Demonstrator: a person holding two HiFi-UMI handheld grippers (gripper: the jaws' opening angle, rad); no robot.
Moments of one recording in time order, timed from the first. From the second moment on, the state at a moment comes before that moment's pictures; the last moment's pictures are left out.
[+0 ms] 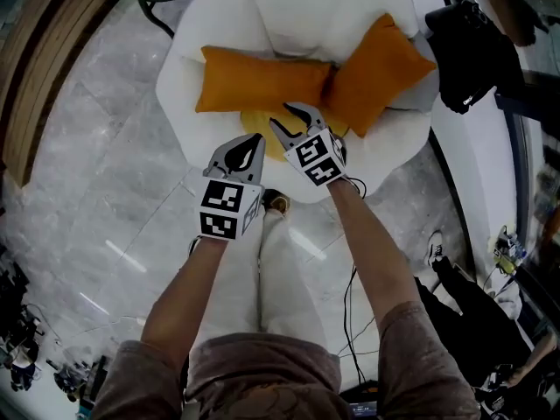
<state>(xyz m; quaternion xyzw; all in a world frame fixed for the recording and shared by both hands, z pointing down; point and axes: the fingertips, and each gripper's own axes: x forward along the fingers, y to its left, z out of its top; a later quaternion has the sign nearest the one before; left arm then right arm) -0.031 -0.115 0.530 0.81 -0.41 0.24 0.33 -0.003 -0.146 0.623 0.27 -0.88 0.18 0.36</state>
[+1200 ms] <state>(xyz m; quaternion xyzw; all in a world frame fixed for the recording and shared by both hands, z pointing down) -0.068 -0.115 0.601 0.80 -0.41 0.25 0.36 -0.029 -0.208 0.741 0.25 -0.83 0.14 0.48</state>
